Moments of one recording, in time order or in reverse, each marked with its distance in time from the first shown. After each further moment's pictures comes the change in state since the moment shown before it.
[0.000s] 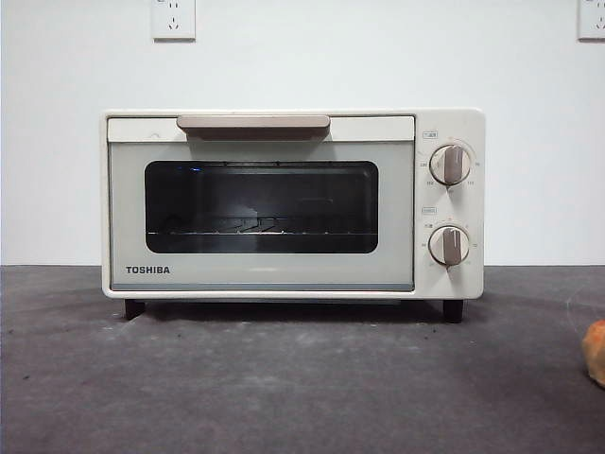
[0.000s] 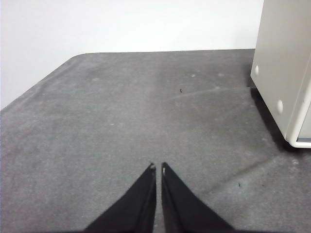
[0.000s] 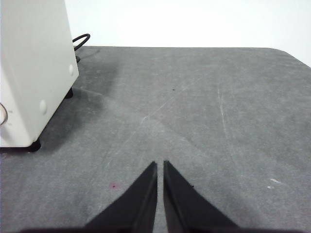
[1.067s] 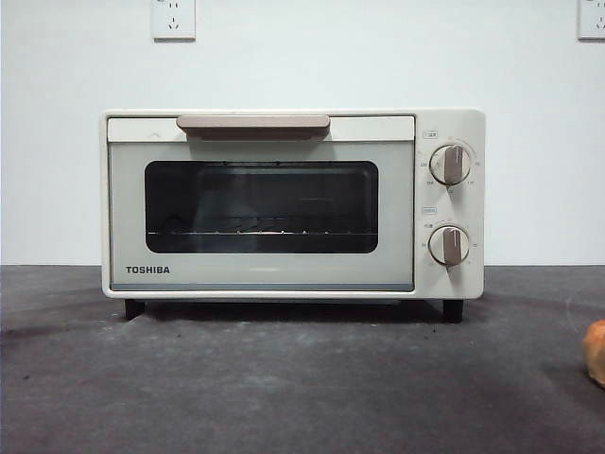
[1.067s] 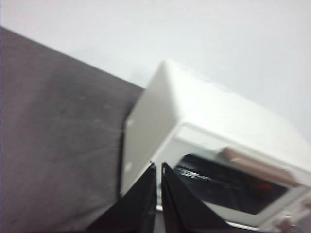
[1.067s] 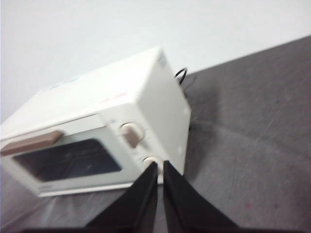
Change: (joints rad) left arm -0.071 0.287 0.479 -0.154 0.293 -0.511; right arm 0.068 0.121 0.504 -0.369 -0.281 0.392
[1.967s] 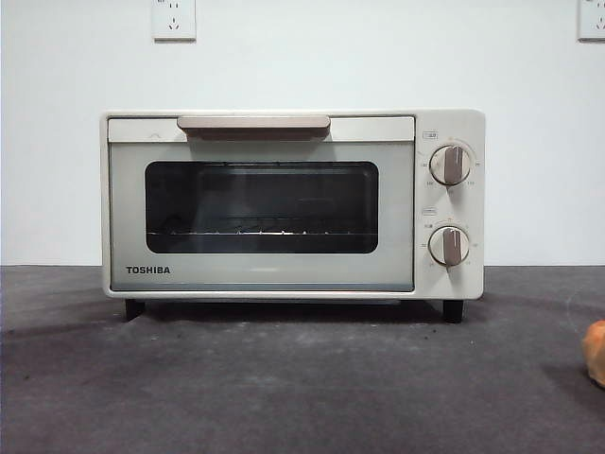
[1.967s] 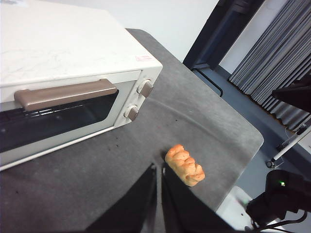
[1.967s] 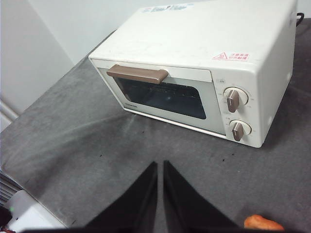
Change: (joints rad) left arm -0.288 0.310 0.400 -0.295 0.427 0.236; right arm 0.137 0.360 0.434 -0.338 -0.260 -0.237
